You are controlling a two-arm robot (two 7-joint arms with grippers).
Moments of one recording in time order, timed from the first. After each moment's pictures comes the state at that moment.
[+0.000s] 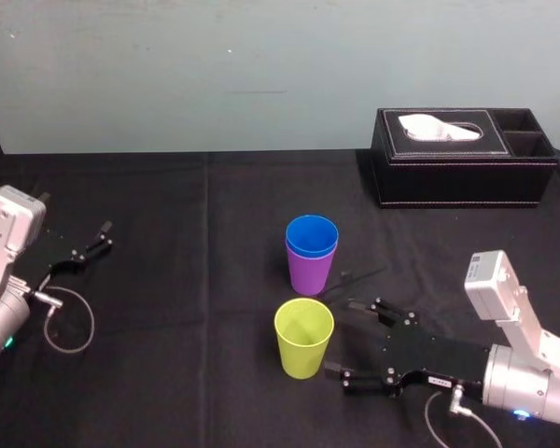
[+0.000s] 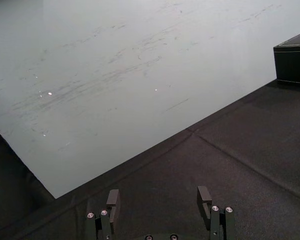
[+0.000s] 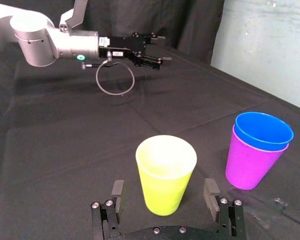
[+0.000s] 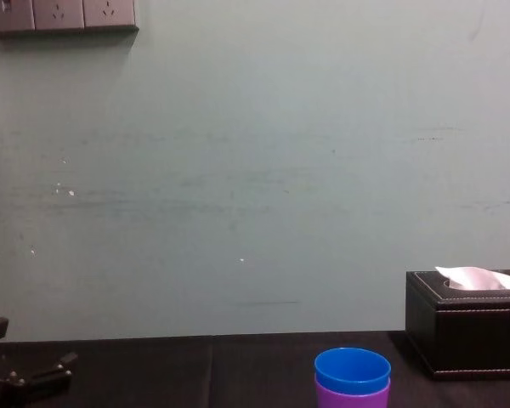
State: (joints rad) left arm -0.20 0.60 0.45 -1.41 -0.25 -0.12 0.03; right arm 0.09 0.69 -0.45 -1.59 0.44 -0.07 0.69
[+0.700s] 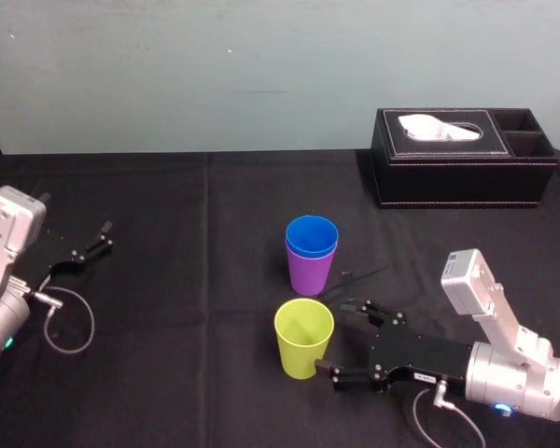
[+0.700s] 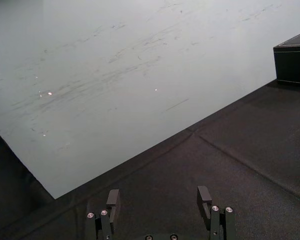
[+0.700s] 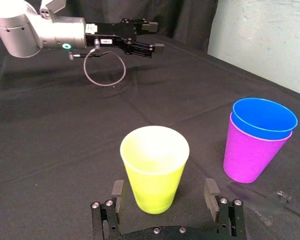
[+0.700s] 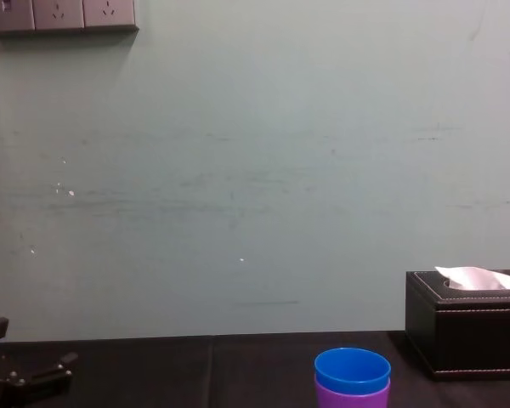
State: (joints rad) left arm -0.20 0.60 0.45 -1.41 -0.25 -0.12 0.03; right arm 0.15 0.64 -0.49 -1.51 0.41 -0.05 0.69
